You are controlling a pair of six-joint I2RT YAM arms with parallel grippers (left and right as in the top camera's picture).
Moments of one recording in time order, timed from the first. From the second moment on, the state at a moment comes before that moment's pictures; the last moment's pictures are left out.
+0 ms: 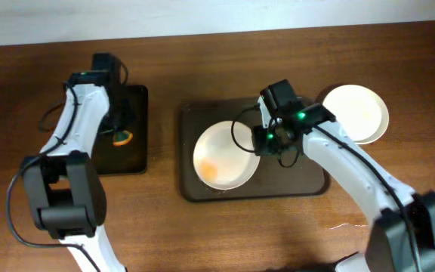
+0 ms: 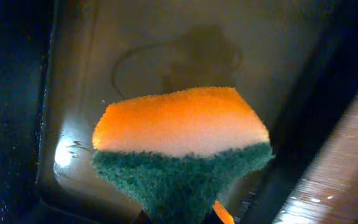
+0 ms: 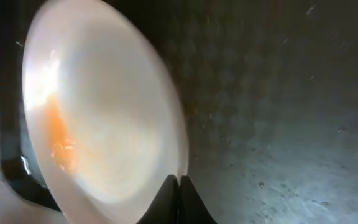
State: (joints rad) left arm -0.01 2.06 1.66 -1.07 -0.13 -0.31; right arm 0.37 1.64 1.24 -0.84 -0.12 0.25
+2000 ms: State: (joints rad) left arm 0.01 2.10 1.65 -1.06 -0.09 -0.29; right arm 0.86 1.85 1.86 -1.41 1.28 0.31
